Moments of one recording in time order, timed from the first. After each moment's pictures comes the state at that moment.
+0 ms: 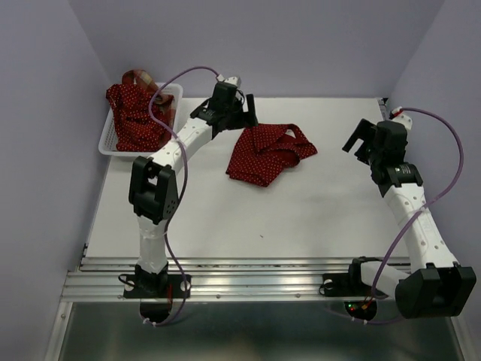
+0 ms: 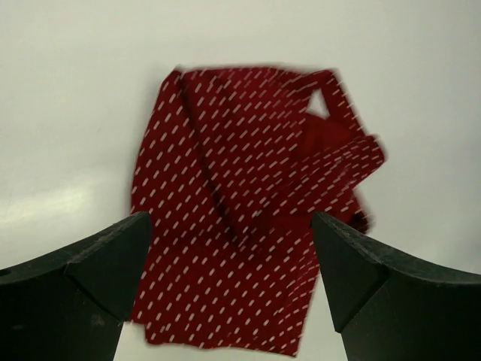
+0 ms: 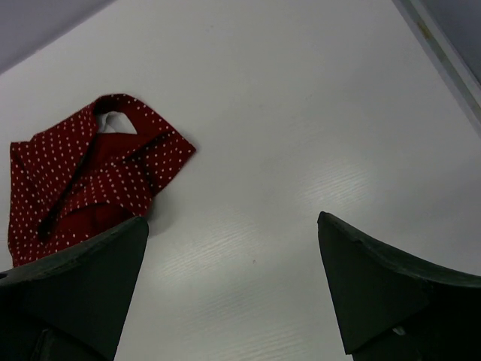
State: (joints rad) left arm -0.49 2.01 1.87 -0.42 0.04 -0.46; right arm 0.02 1.10 1.05 -0.43 0.27 0.43
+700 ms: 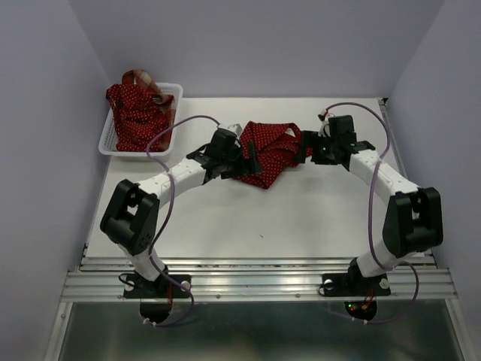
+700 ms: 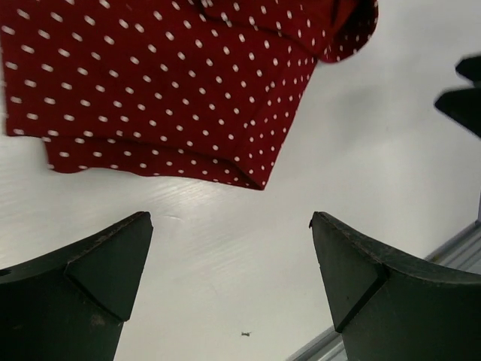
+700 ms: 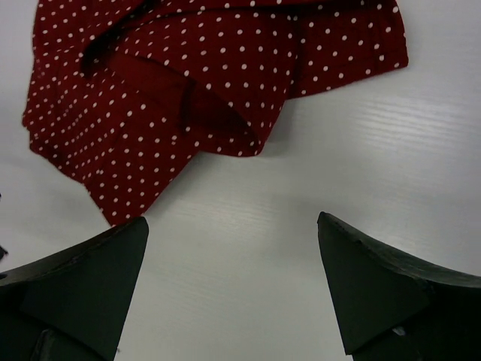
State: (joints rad) left arm -0.58 1.64 1.15 -0.23 0.15 -0.65; right arm 0.19 1.53 1.13 -0.37 -0.19 0.25
